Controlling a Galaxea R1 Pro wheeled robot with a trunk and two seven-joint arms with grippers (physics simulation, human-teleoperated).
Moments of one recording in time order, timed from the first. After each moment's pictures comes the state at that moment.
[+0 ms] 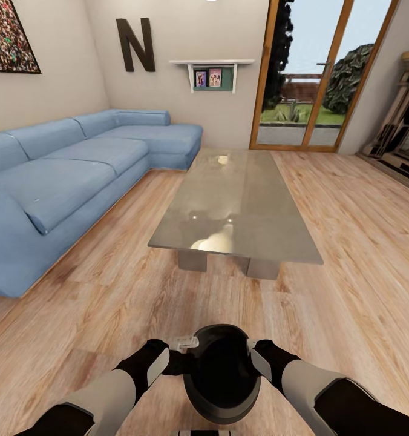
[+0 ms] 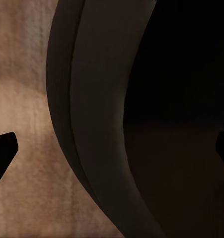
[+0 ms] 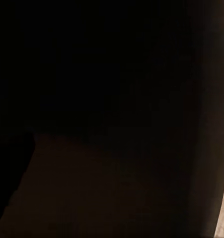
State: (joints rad) left arm -0.76 -0.17 -0.22 -0.23 0.32 0.52 -0.12; right arm -0.84 0.13 0.48 -0.03 -0.51 0.44 -0.07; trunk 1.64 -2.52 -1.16
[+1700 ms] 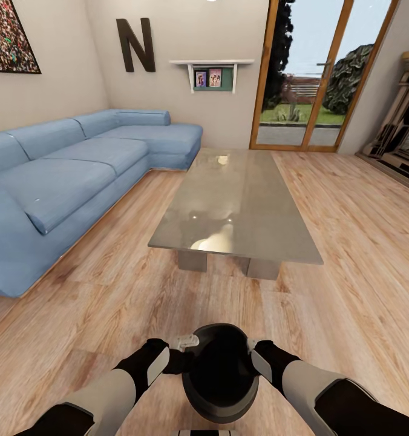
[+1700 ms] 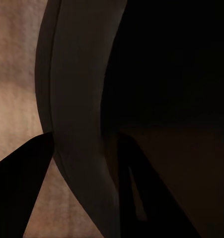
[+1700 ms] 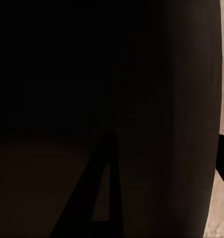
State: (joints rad) left arm -0.76 -0.17 -0.22 -0.24 0.32 0.52 -0.12; right arm -0.84 0.13 0.48 -0.03 -0.51 0.40 -0.06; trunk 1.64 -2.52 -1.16
